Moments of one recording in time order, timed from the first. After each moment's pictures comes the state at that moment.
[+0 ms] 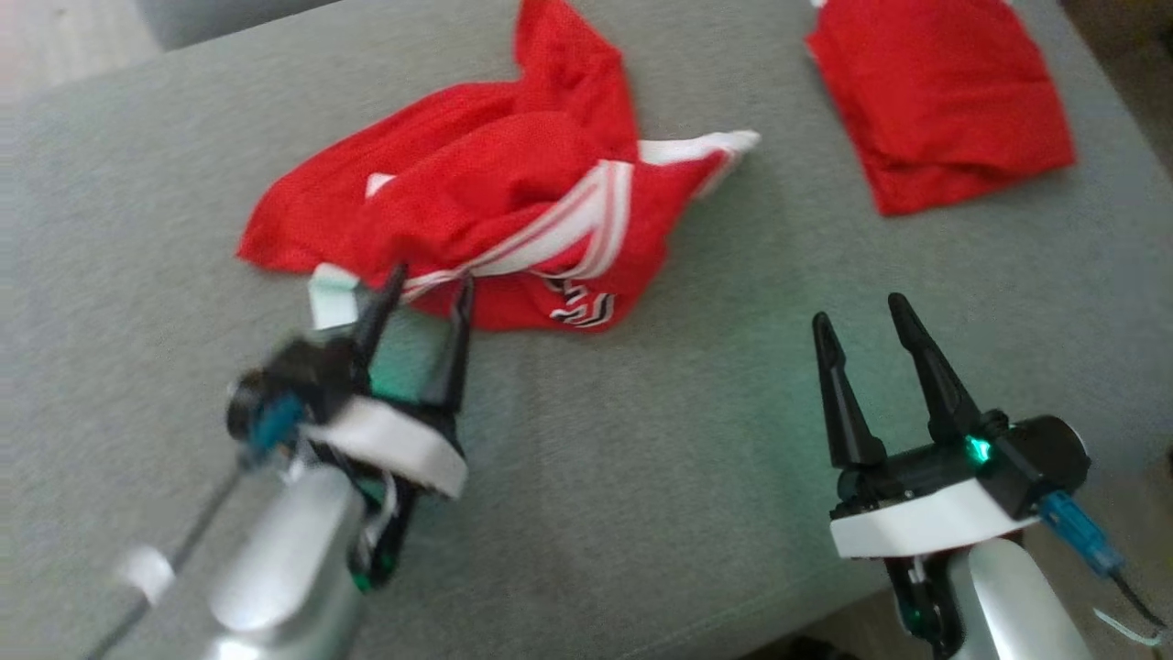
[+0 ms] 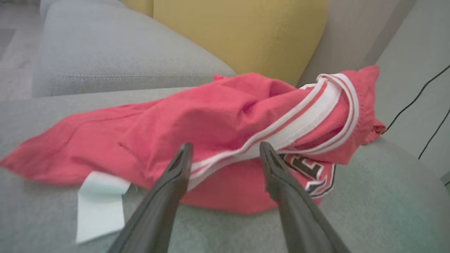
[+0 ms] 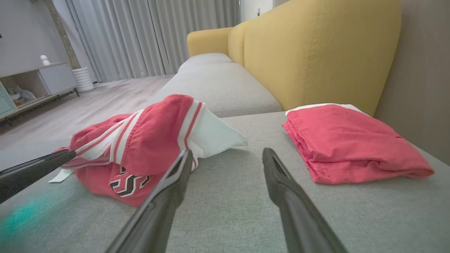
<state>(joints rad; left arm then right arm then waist) -0.45 0.21 -0.50 0.41 -0.51 -0.07 -0.12 -0.07 -0.05 0.18 0.10 0.14 0.13 -0.26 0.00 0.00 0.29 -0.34</state>
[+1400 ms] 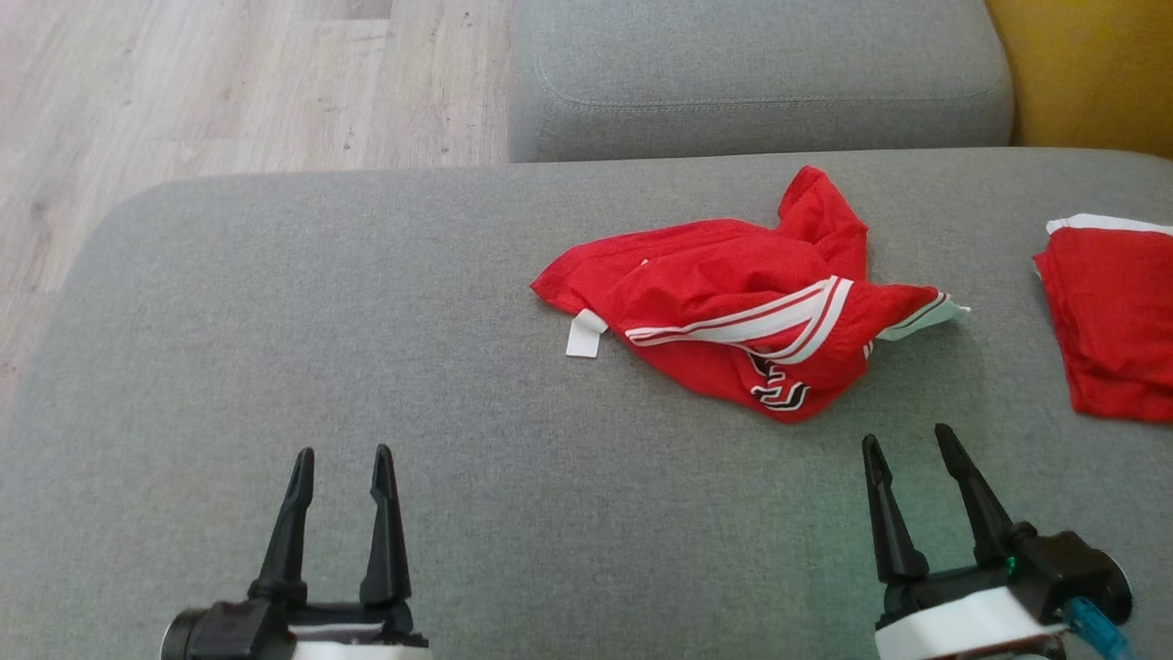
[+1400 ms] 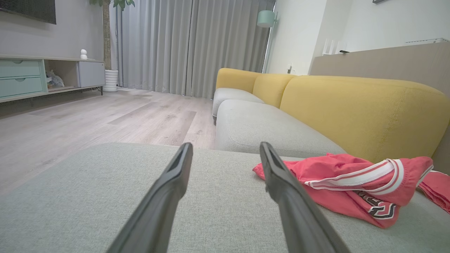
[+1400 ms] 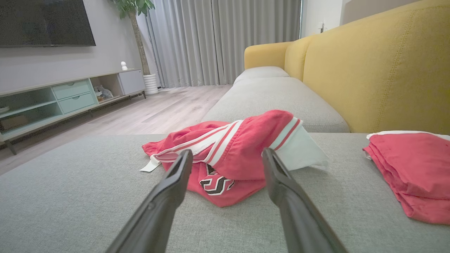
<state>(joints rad) 0.15 0.06 -0.19 0.00 -0.23 0.02 -0.25 0.14 -0.05 0.08 0.12 0.10 0.13 -0.26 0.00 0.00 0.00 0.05</state>
